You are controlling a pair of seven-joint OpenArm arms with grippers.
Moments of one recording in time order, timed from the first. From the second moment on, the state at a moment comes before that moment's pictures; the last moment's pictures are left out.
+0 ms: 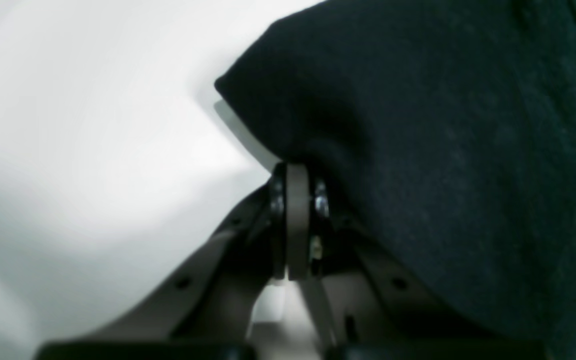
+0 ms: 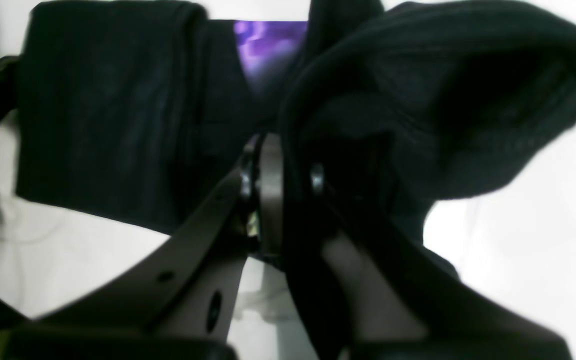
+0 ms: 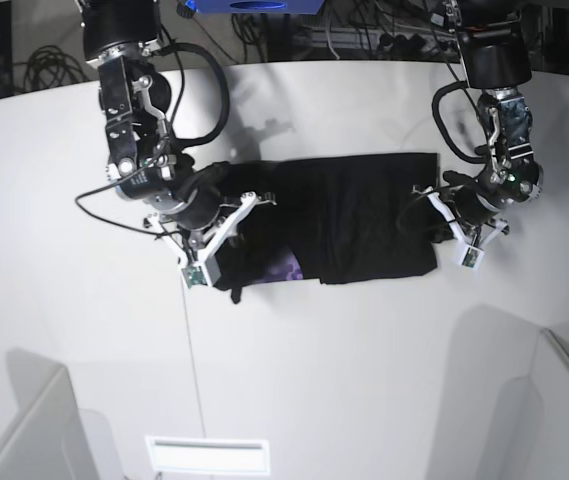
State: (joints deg) left arm -1.0 -14.9 -15.4 72.9 -10.3 -39.2 34.8; right arm -1.4 3.7 -15.5 107.5 17.7 -4.3 -61.9
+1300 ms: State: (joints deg) left arm -1.8 -12.6 -6.9 72.9 -11.4 -39.2 33.7; right arm 4.6 -4.0 -25.8 109.4 18.1 -8.8 -60.7
